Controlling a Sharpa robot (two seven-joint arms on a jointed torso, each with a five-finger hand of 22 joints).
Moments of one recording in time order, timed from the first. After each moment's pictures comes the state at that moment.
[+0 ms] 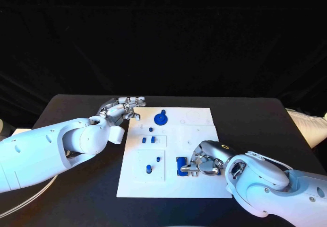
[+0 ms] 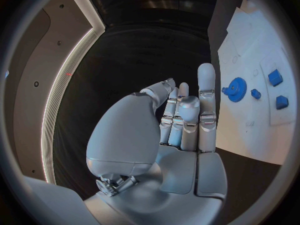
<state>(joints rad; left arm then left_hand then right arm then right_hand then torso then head) 1.19 -0.89 -0.04 1.56 0.13 -0.28 0.33 1.37 -0.11 0.45 -0.02 0.14 1.02 0.18 0.14 0.07 1.09 0.11 0.23 0.09 1.31 0.01 1.20 0.80 0.17 1.29 0.11 0.60 0.77 0.95 -0.98 0.01 1.99 -1.55 -0.33 -0.59 1.17 0.01 -0.20 0.25 0.07 1.18 0.02 0.34 0.35 1.47 -0.06 1.35 1.31 1.46 -0.12 1.51 1.31 0.05 1.47 0.00 1.47 1.31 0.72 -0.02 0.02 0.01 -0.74</state>
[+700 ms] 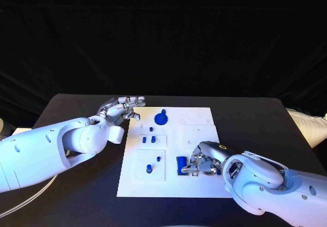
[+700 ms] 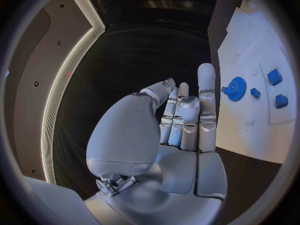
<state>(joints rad) 1.19 -0.90 -0.04 1.56 0.13 -0.28 0.32 1.37 -0.11 0.45 -0.02 0.14 1.02 0.18 0.14 0.07 1.09 0.11 0.23 0.09 1.31 0.01 1.20 0.80 0.17 1.29 0.11 0.60 0.77 0.94 -0.97 0.01 1.95 -1.56 -0.32 -0.58 1.22 0.03 -0.19 0.22 0.08 1.18 0.02 0.34 0.36 1.46 -0.05 1.35 1.31 1.46 -0.12 1.51 1.31 0.05 1.47 0.00 1.47 1.31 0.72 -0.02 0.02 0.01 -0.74</state>
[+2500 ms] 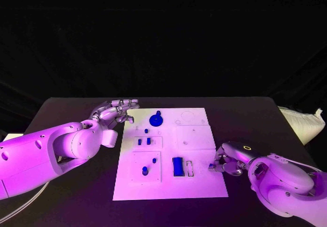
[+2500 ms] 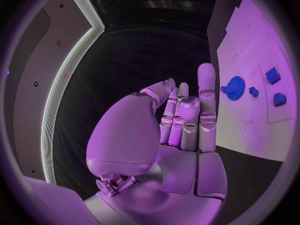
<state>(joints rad) 1.19 -0.90 -0.05 1.56 0.13 -0.28 0.32 1.37 -0.11 0.45 -0.02 0.14 1.02 0.18 0.14 0.07 1.09 0.11 0.23 0.09 1.31 0.01 1.20 0.80 0.17 1.29 0.11 0.60 0.77 0.91 -1.17 0.00 1.97 -1.70 -0.31 -0.57 1.30 0.05 -0.18 0.19 0.17 1.12 0.05 0.23 0.33 1.46 -0.02 1.27 1.49 1.47 -0.09 1.50 1.31 0.05 1.47 0.01 1.45 1.31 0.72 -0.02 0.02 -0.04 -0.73</state>
